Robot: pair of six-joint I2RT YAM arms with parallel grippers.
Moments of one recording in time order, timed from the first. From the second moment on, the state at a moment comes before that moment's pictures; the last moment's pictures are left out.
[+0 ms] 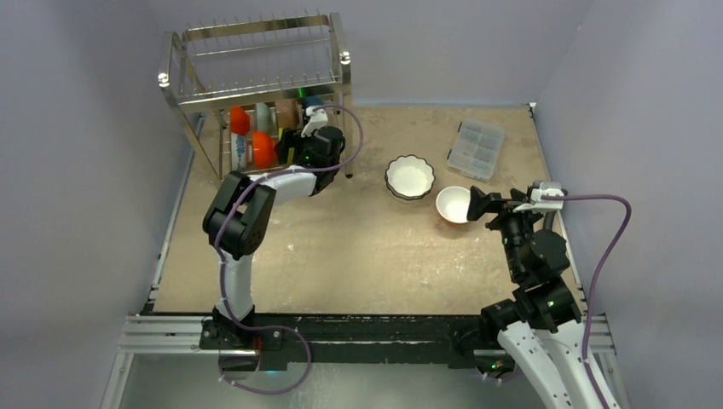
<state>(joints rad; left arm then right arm) -0.49 2.01 1.28 0.31 -1.13 0.03 0.34 0.36 0.60 -0.20 0.29 0.18</state>
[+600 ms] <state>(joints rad) -0.50 2.05 1.30 0.31 -1.15 0.09 0.35 0.36 0.60 -0.20 0.29 0.18</state>
